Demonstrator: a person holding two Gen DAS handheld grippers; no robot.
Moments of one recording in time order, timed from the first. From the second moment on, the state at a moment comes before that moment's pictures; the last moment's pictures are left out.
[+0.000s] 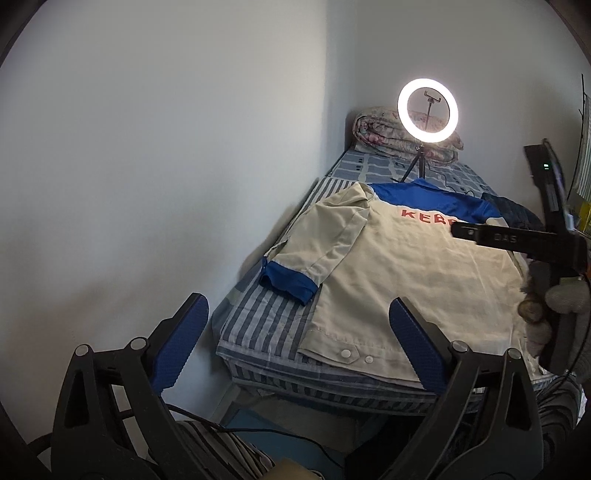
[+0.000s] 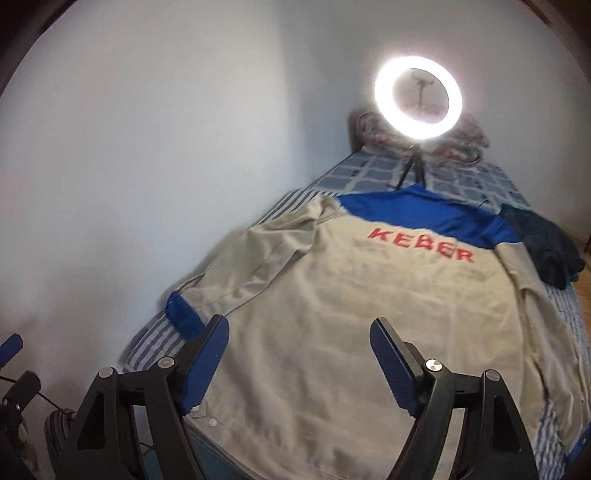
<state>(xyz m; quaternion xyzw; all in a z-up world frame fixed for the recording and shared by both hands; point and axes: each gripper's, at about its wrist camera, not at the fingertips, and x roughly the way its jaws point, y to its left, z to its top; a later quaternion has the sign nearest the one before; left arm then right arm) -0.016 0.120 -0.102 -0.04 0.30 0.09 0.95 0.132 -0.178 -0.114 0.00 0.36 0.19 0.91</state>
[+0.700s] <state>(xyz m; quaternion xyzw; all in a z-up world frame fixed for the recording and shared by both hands) 0.007 0.161 -0.134 -0.10 0.32 0.11 0.94 0.254 -0.033 -0.252 0.06 0.54 0.28 0.79</state>
